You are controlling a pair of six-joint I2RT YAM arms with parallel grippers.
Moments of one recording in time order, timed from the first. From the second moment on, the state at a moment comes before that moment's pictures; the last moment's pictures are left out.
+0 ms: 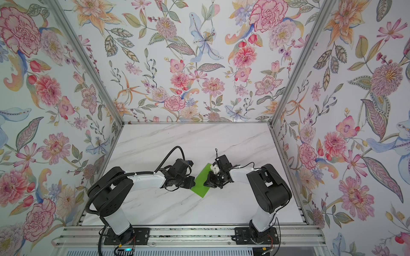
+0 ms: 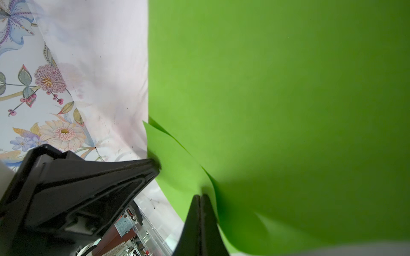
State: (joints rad) left arm -0.77 1.76 0.87 -0.11 0.27 -0.51; right arm 0.49 1.71 0.76 -0.19 -0.61 0.74
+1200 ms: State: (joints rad) left arm -0.77 1.69 0.79 -0.12 0.26 -0.59; right arm 0.60 1.72 0.85 -0.27 -0.47 0.85
